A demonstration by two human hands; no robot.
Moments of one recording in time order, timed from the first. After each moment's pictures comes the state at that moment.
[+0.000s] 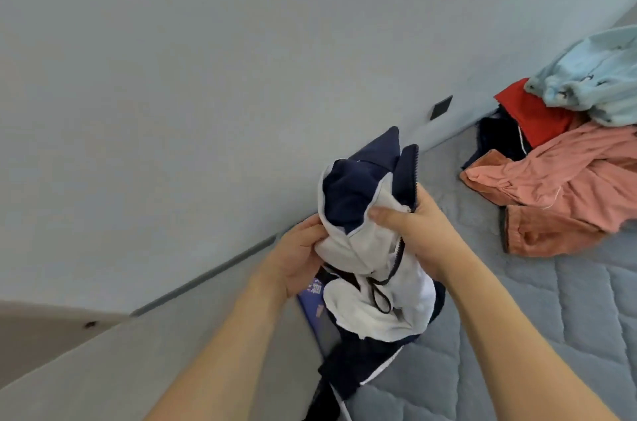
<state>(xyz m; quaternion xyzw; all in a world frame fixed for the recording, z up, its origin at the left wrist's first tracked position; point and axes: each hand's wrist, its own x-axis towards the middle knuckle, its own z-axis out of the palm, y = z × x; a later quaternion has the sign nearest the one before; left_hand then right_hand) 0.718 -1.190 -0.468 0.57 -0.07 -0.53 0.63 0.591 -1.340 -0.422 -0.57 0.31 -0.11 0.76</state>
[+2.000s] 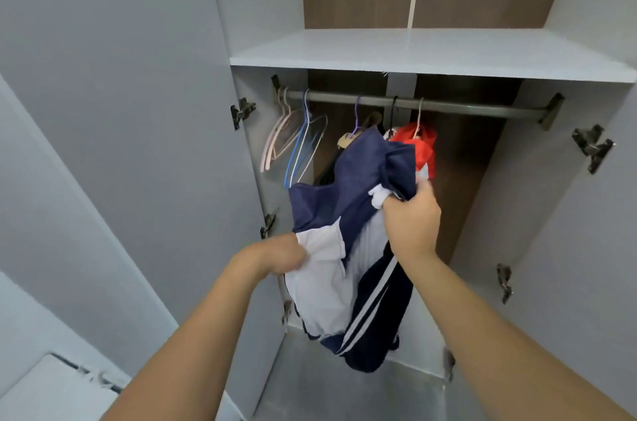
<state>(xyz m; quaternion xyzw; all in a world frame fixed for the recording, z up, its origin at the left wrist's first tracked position) -0.147 -0.108 -0.126 0.62 0.69 0.06 0.37 0.065 -0.103 -0.094 -0.59 -0.48 0.27 0.58</state>
